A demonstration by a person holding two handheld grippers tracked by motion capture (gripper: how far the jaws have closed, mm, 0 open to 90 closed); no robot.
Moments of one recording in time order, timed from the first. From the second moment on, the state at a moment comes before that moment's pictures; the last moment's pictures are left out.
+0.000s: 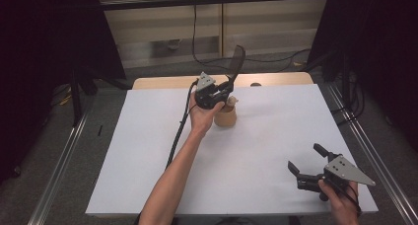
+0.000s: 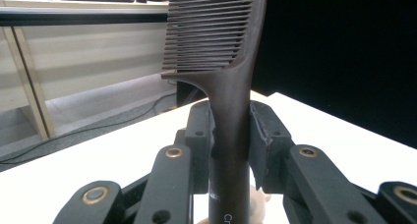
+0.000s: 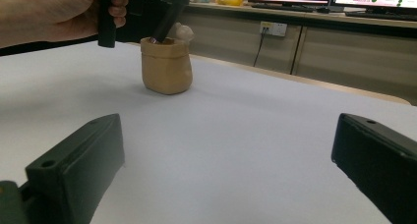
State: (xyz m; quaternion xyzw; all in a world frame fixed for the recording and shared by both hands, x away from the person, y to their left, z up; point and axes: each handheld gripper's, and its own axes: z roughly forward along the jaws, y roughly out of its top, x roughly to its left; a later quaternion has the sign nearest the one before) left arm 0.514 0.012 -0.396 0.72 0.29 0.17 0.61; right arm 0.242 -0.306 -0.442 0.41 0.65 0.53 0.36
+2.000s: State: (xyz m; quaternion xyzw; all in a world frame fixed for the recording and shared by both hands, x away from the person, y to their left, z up) left arm 0.508 0.027 -0.427 0.75 0.32 0.14 0.56; right arm 0.243 -0.305 -0.442 0.41 0.65 0.53 0.36
